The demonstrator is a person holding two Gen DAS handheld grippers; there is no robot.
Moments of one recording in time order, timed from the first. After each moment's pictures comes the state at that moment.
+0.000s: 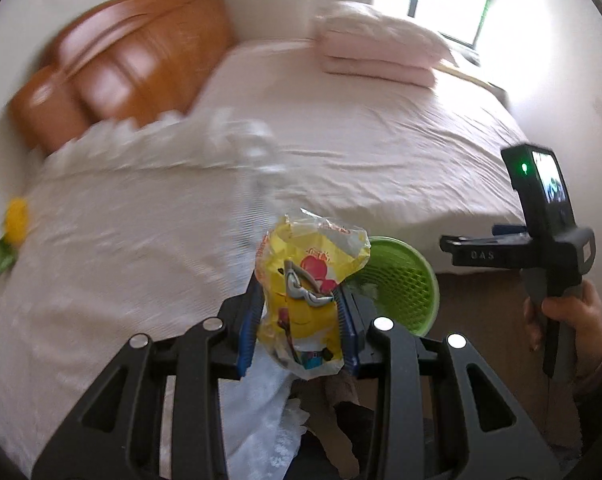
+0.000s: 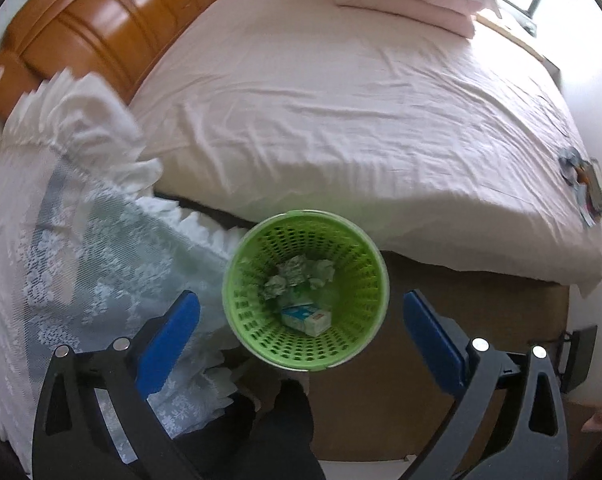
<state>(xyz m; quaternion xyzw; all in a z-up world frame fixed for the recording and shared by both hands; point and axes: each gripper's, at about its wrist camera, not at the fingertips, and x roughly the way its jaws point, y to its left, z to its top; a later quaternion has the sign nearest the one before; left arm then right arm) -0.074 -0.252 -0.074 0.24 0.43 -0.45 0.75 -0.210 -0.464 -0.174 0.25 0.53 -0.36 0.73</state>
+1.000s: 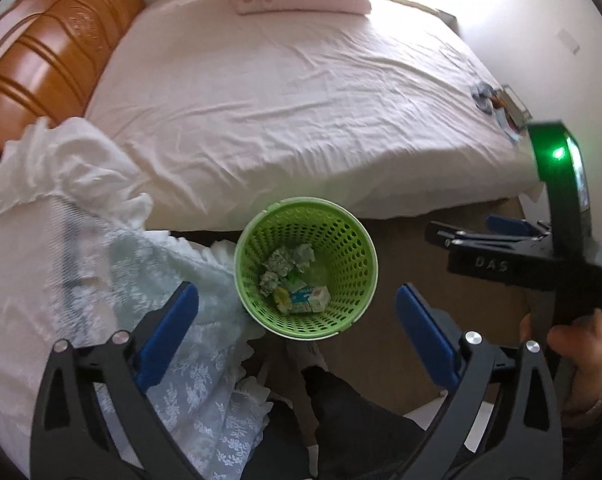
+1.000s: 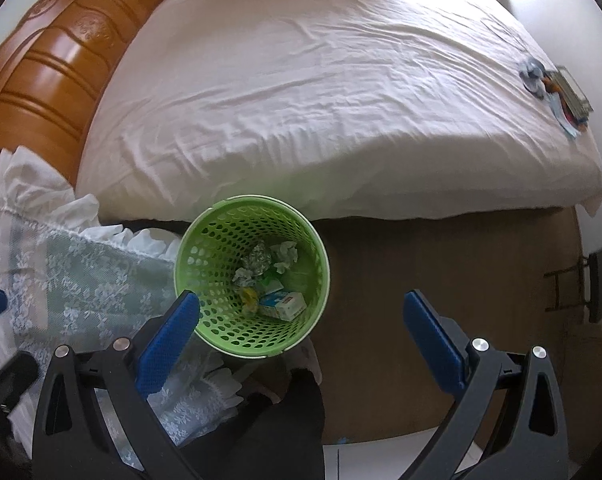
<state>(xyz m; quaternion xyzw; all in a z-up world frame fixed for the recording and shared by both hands) -0.134 -0.372 -0.123 0.30 0.49 -0.49 0.65 -0.305 -0.514 -0.195 0.35 0.50 -0.39 0.69</state>
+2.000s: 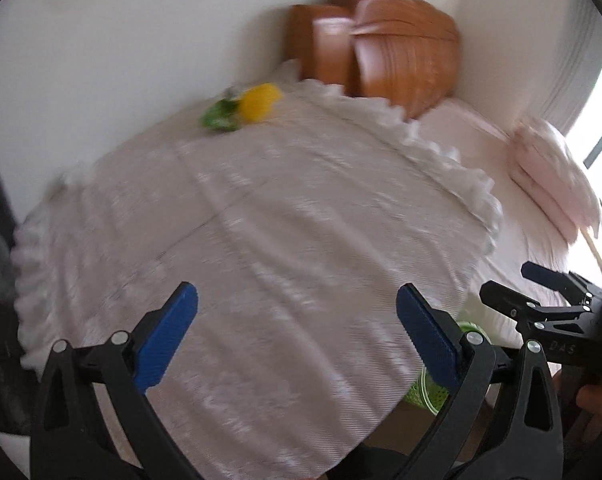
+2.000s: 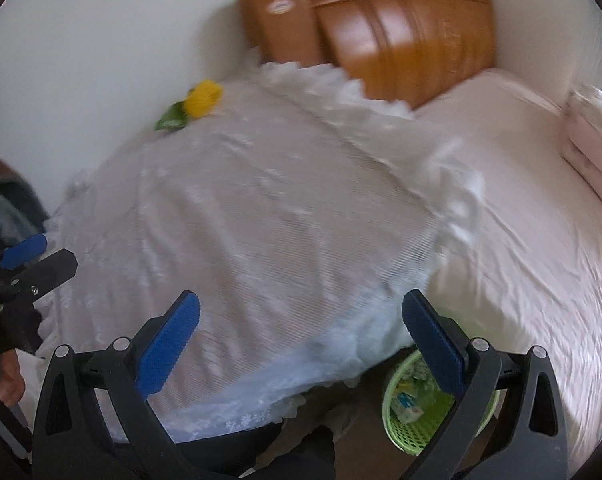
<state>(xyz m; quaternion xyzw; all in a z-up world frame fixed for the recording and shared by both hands) 0.016 -0.012 -0.040 0.01 0.48 -0.11 0.87 -0.020 -0.257 -0.085 0.09 0.51 0.01 0.86</state>
